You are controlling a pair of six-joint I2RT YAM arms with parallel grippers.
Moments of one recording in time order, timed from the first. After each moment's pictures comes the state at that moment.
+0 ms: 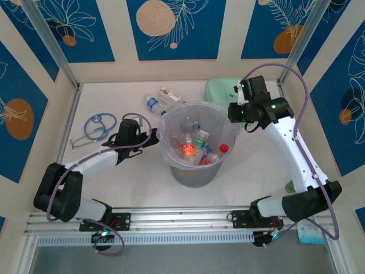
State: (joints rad) left arm -0.40 1.40 0.70 -0.03 0.13 -0.64; right arm 0.31 1.34 1.54 -1.10 0.02 0.22
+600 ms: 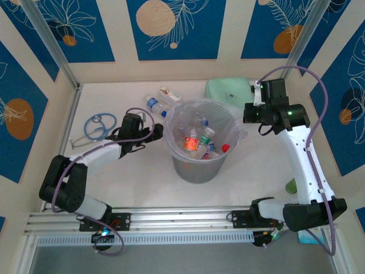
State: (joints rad) left arm -0.40 1.49 0.82 -0.05 0.16 -0.63; right arm 0.16 1.23 1.49 -1.11 0.02 0.15
